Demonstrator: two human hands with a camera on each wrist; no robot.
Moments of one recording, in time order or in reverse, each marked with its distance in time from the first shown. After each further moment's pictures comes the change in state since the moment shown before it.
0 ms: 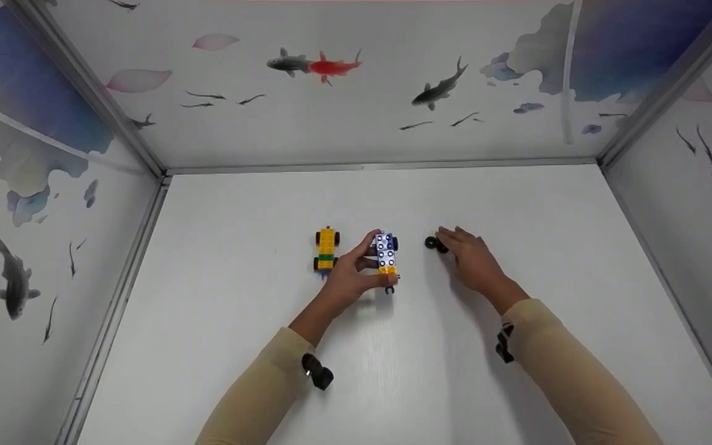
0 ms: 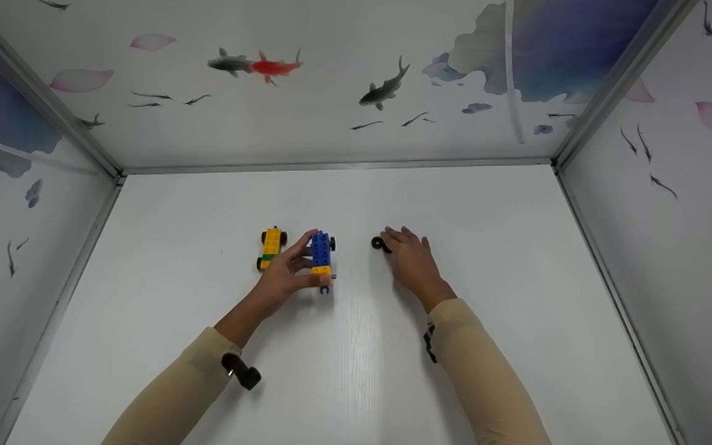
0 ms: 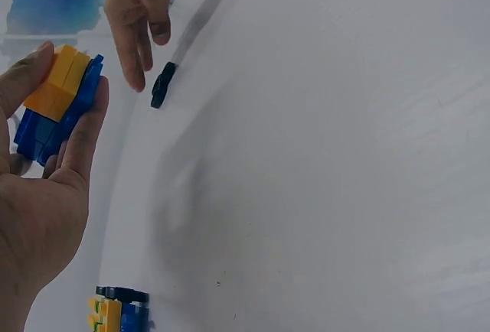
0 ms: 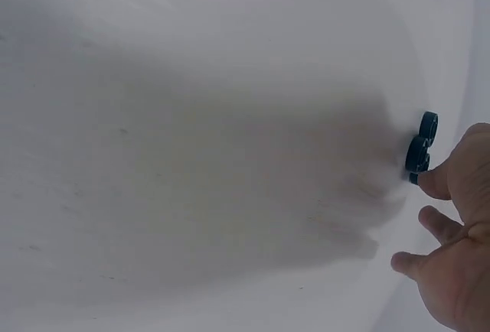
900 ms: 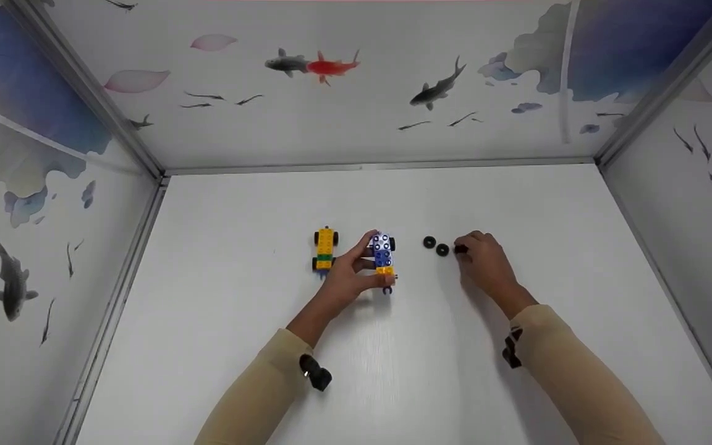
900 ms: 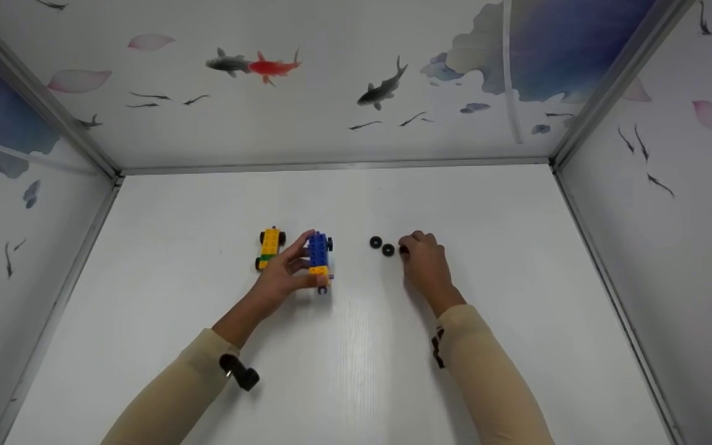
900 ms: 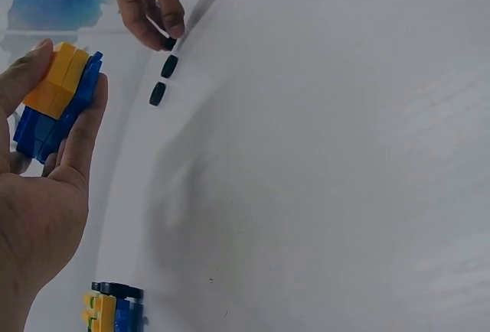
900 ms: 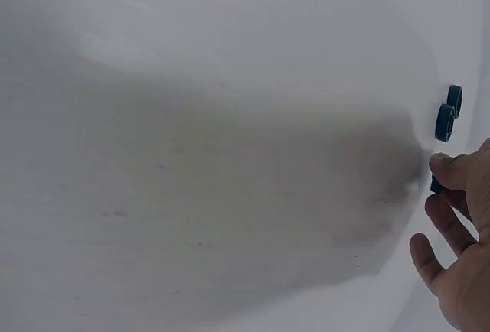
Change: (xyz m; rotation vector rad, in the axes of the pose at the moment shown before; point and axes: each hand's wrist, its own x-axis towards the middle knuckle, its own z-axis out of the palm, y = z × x) left_hand -0.001 -0.003 -0.002 -0.027 -0.014 0.021; right_hand -0.009 0.021 0.004 0.079 0.221 0.066
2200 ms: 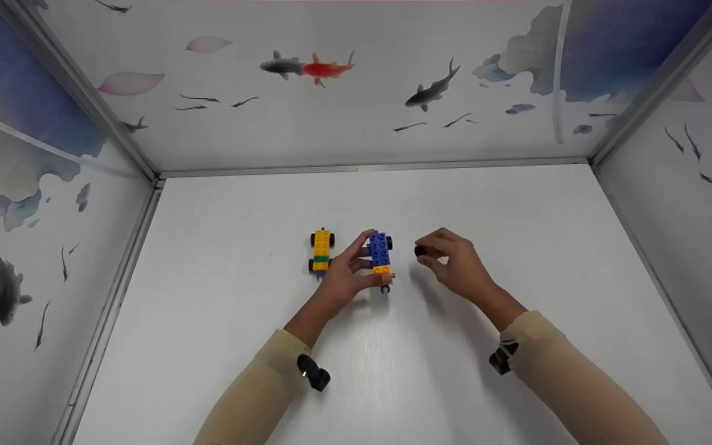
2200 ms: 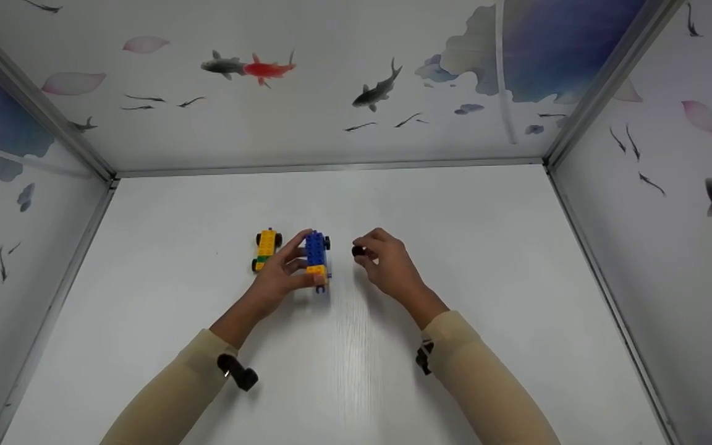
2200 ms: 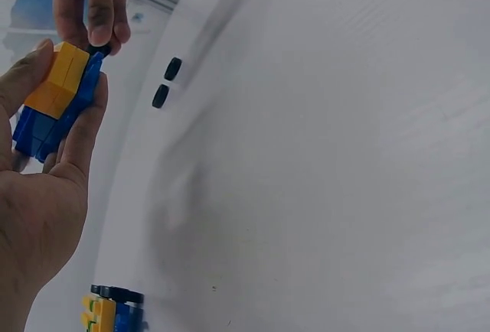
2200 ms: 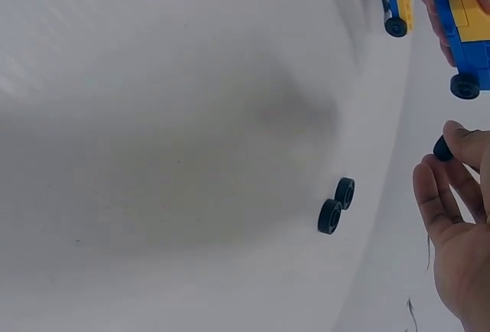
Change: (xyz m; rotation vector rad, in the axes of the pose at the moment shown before) left_hand 0.004 0.000 0.001 -0.031 0.005 -0.022; right_hand -0.008 -0.071 -0.015 0.333 -0.025 -0.196
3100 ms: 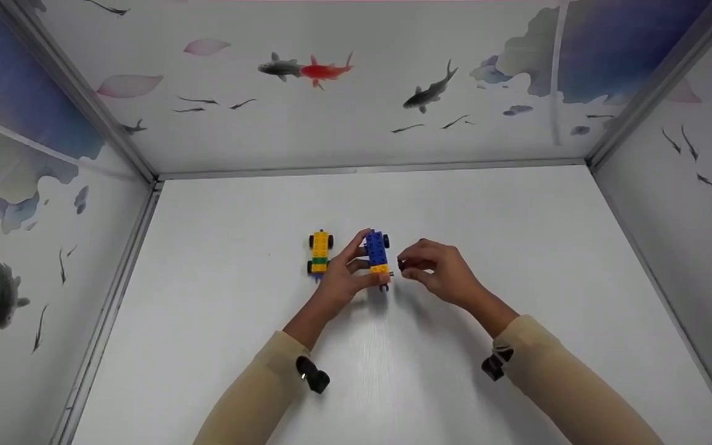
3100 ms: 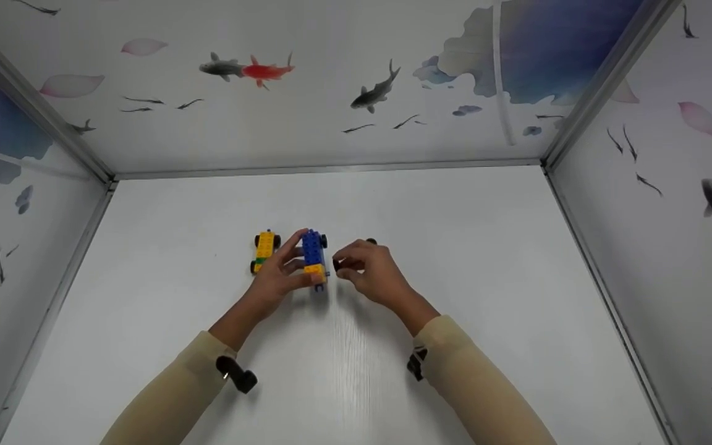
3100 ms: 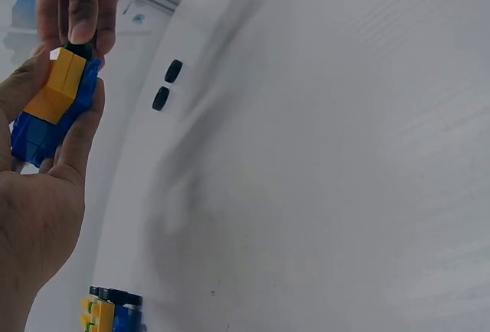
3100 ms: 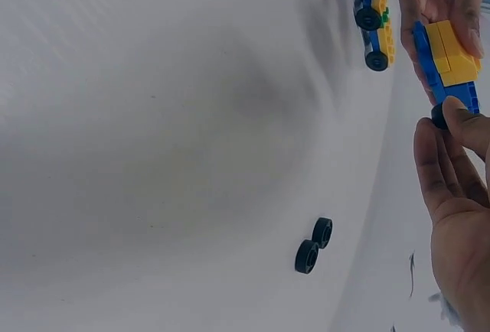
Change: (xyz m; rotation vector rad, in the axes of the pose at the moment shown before) left_hand 0.001 0.000 0.000 -0.037 0.011 0.029; right_hand -0.001 -0.017 0.009 0.151 -0.130 0.009
